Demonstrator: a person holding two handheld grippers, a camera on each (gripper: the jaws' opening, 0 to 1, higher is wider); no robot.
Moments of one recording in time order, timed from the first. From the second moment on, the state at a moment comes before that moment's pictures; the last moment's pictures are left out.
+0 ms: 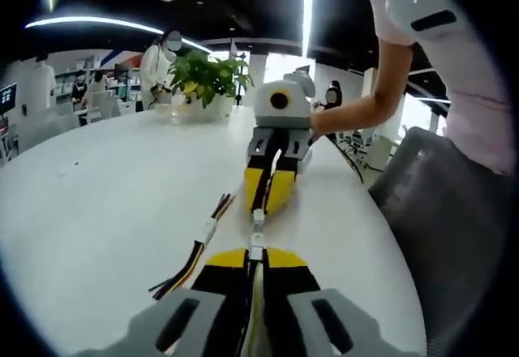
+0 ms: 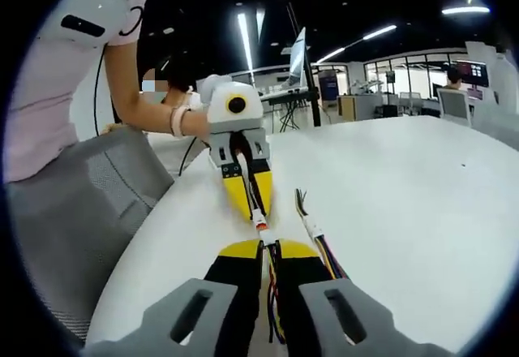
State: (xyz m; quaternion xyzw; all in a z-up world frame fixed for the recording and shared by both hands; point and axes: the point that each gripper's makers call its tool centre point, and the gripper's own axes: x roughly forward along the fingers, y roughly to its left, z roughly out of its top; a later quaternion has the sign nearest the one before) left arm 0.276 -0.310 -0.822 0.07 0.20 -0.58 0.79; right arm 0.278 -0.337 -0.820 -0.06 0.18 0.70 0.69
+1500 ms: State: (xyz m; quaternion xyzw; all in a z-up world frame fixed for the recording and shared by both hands) left arm 0.277 -0.316 -0.824 0.08 0.20 -0.58 0.79; right arm 0.272 -0.328 -0.828 -0.07 0.21 0.69 0.69
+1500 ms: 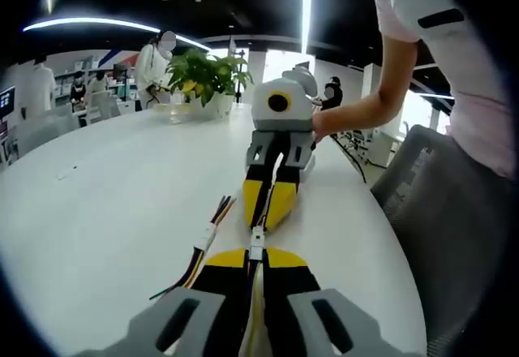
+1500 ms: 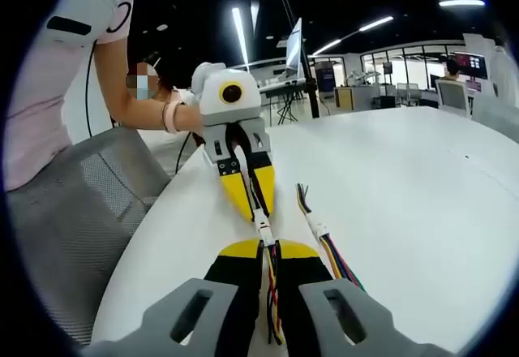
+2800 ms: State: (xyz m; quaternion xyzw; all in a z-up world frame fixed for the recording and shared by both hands) left arm 0.280 -0.321 -0.826 0.10 0.18 -0.60 0.77; right arm 0.275 -0.325 -0.828 -0.06 0.21 0.69 0.69
